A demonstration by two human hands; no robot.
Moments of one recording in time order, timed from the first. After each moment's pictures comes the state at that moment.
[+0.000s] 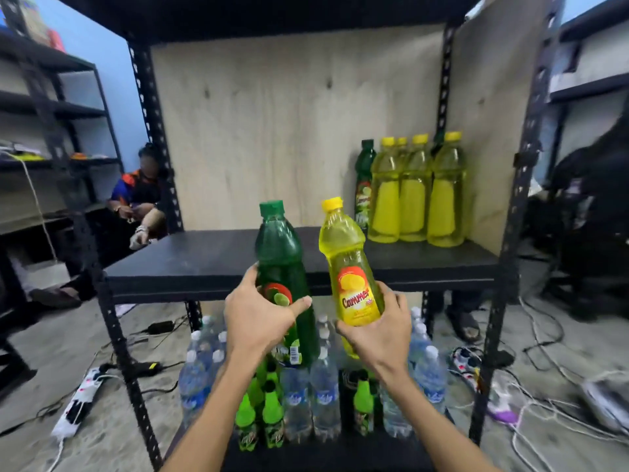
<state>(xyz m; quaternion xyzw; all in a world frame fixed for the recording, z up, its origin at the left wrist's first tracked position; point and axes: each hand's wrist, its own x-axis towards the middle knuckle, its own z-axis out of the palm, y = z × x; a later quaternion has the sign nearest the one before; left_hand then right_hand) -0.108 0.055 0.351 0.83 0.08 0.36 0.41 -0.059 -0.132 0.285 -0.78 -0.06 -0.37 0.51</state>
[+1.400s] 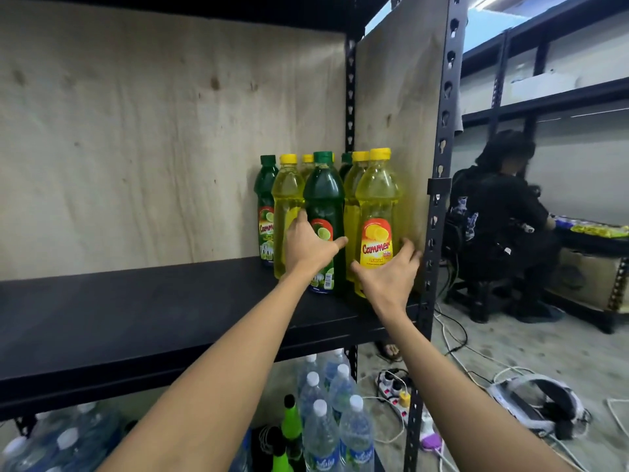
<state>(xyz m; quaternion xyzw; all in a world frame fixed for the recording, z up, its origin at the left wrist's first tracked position) 0.172 -0.178 0.436 0.86 -0.07 0.26 0.44 0.124 -0.304 0.378 -0.73 0.15 -0.46 0.48</state>
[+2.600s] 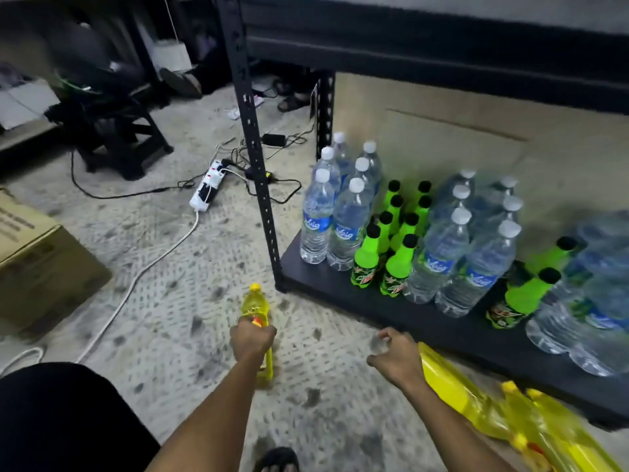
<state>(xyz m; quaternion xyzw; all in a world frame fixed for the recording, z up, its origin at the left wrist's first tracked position) -0.165 0.323 -0.093 0.69 0.58 0.01 0.42 -0.073 0.072 -0.046 -0.93 -0.06 0.23 0.28</state>
